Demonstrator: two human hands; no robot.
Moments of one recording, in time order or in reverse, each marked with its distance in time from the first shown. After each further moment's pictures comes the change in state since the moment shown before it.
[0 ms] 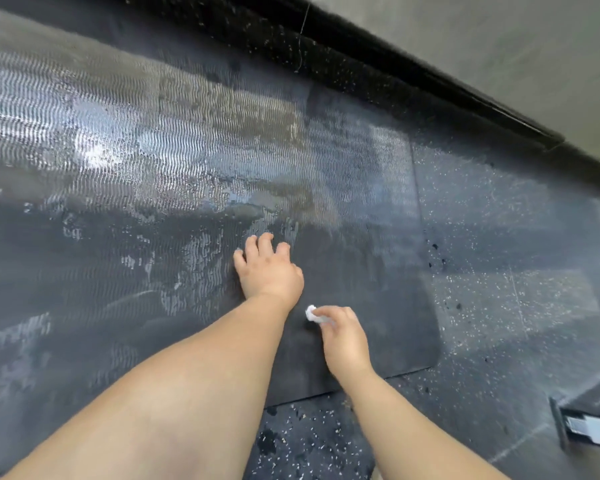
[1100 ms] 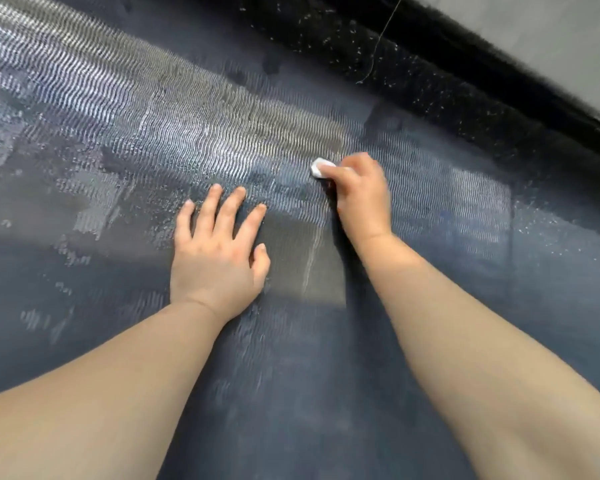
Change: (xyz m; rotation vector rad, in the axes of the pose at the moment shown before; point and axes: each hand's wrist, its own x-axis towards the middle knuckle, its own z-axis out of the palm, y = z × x) left_hand 0.109 -0.035 -0.013 0.279 0.567 0.039; right_hand 0.309 -0.137 -0.025 0.040 0.198 -0.792
